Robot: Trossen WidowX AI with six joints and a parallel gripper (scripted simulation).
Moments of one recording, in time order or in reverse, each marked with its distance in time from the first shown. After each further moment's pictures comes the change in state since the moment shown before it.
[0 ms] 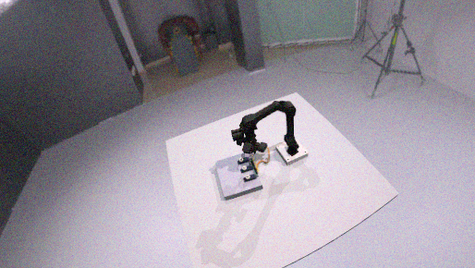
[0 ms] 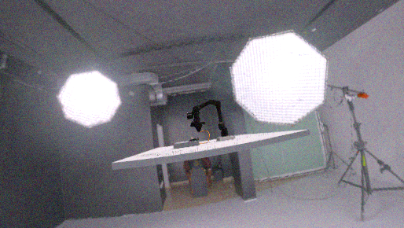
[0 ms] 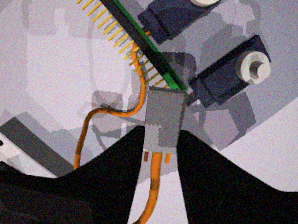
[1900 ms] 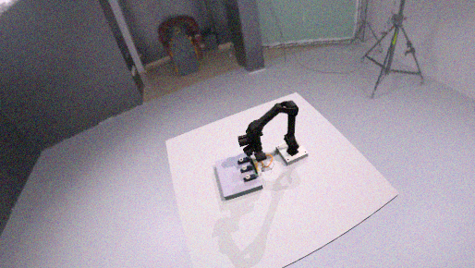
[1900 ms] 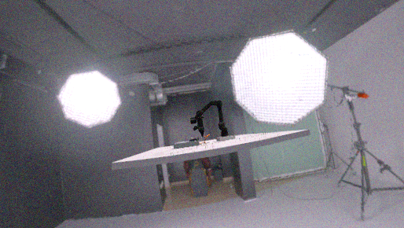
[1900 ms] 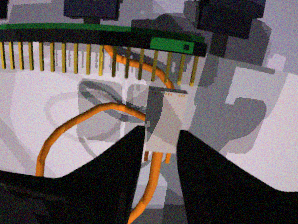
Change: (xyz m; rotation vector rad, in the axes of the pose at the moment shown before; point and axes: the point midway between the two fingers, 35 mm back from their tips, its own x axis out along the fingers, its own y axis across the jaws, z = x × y) arm 0.057 0.022 -0.018 0.786 0.002 0.001
